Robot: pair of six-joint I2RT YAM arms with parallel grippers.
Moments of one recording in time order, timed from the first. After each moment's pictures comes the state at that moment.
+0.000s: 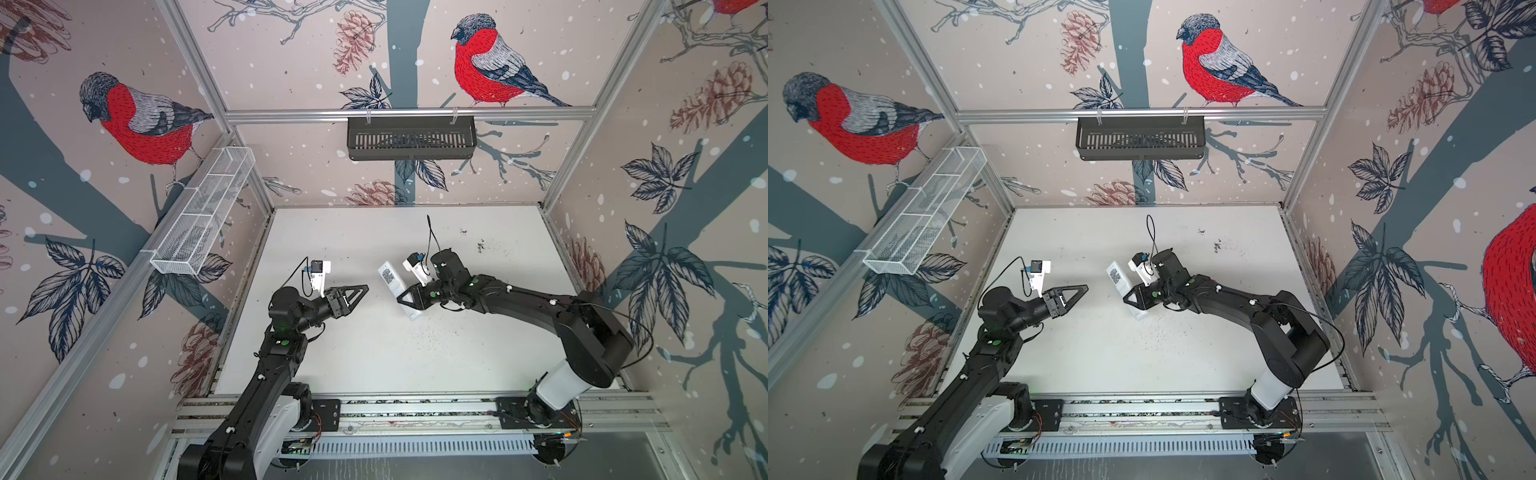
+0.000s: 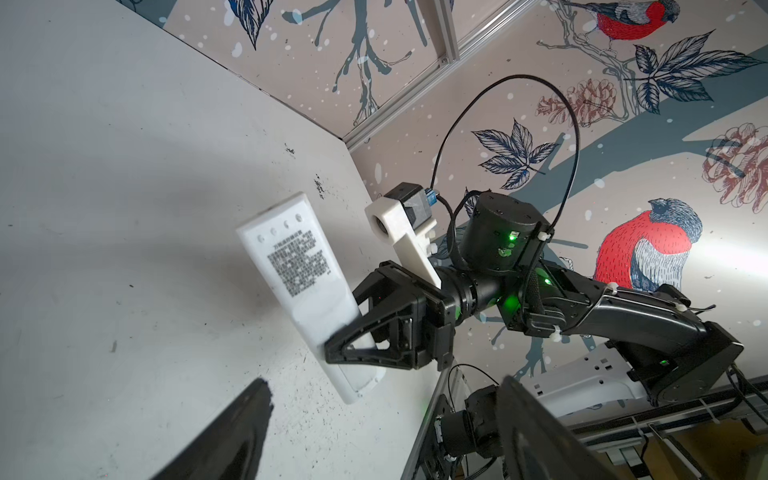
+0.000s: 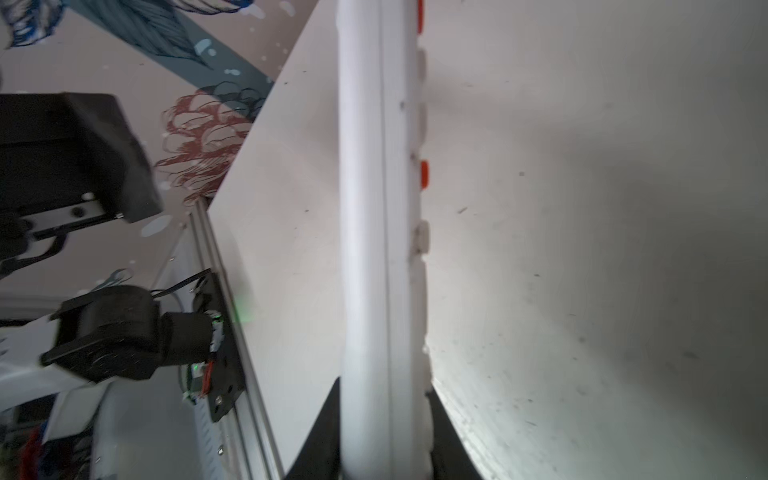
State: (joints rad) left arm -0.08 0.82 0.31 0.39 0.94 -0.84; right arm 0.74 1.63 0.98 -0.11 -0.48 0.35
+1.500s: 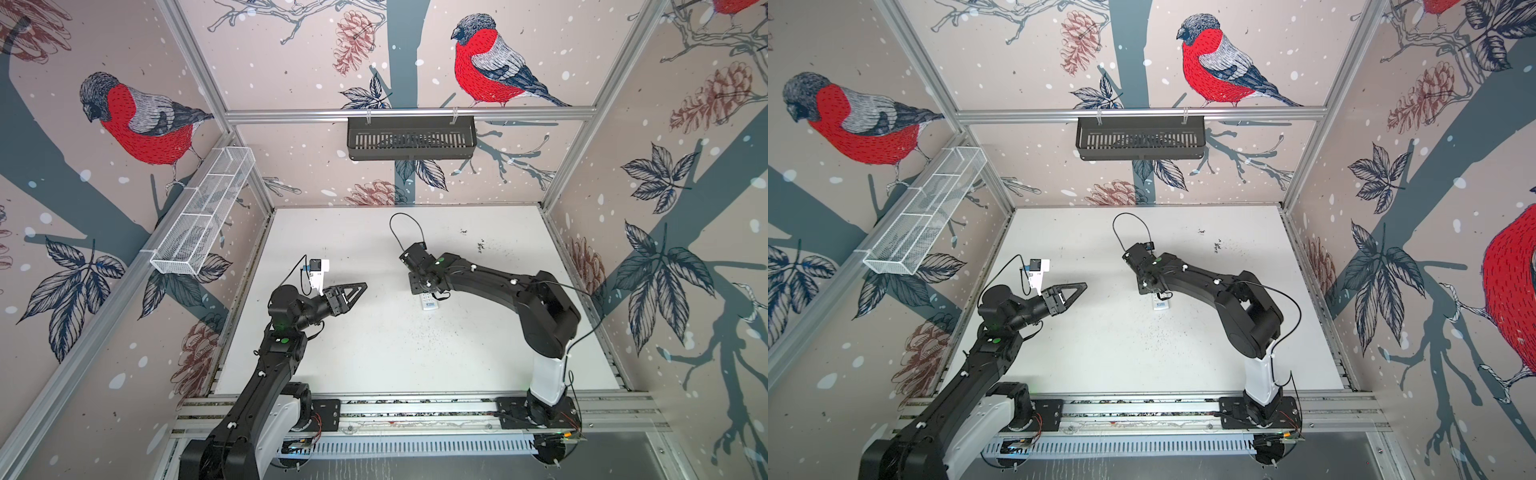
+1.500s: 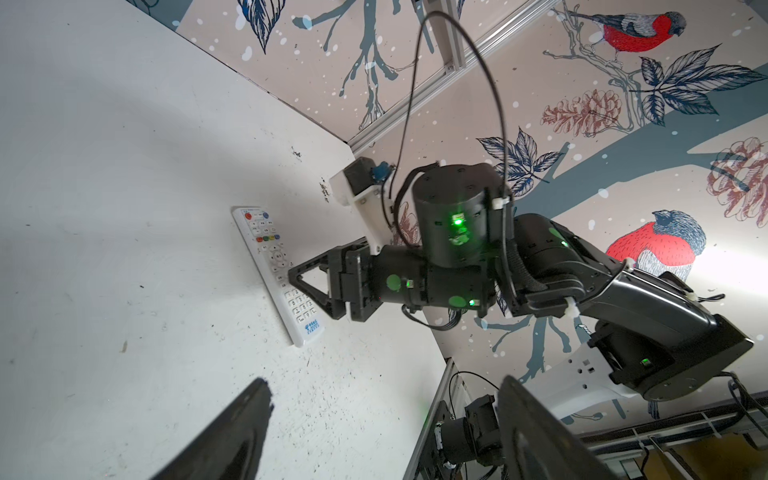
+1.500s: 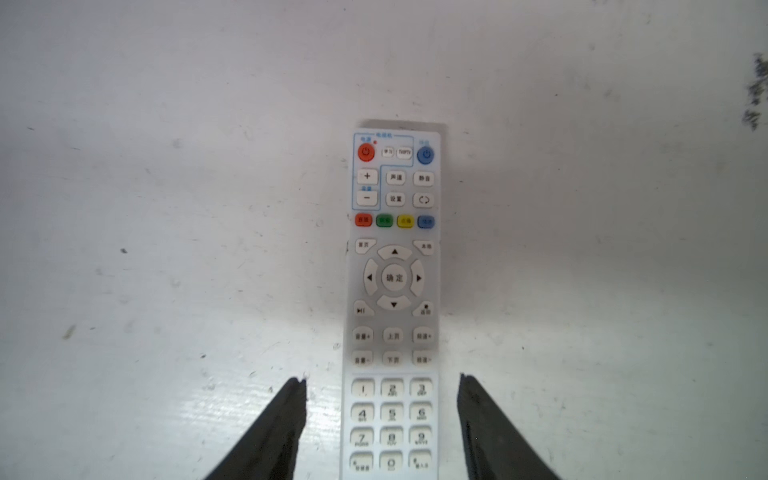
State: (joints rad) left arm -0.06 0.85 0.34 0.37 0.93 -0.83; right arm 0.79 1.87 1.37 -0.63 0.25 0.53
